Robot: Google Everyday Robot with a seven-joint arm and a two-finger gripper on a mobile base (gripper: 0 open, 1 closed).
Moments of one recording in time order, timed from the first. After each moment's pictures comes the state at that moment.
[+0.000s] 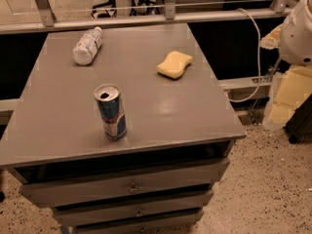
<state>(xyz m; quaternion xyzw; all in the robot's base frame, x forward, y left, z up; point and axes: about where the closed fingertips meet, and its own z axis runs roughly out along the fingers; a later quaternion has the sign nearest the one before) 0.438 -0.217 0.976 -0.60 0.78 -0.03 0.16</state>
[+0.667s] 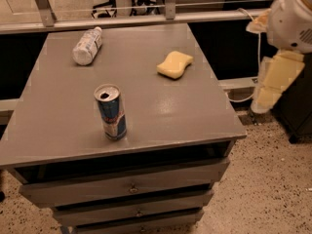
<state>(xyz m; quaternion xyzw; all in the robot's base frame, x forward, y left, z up) 0.469 -0.200 0.990 -0.63 0.75 -0.04 0.19</state>
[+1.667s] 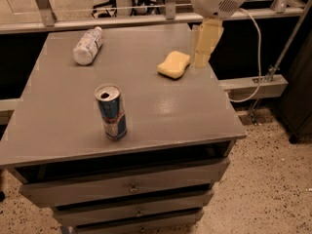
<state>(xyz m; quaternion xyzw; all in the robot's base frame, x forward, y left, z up) 0.565 -0.077 1.014 -0.75 0.59 -0.03 0.28</state>
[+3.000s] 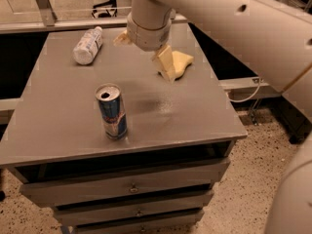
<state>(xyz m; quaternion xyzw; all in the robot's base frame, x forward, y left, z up) 0.625 0.010 0.907 -0.93 0.33 -0.12 0.12</state>
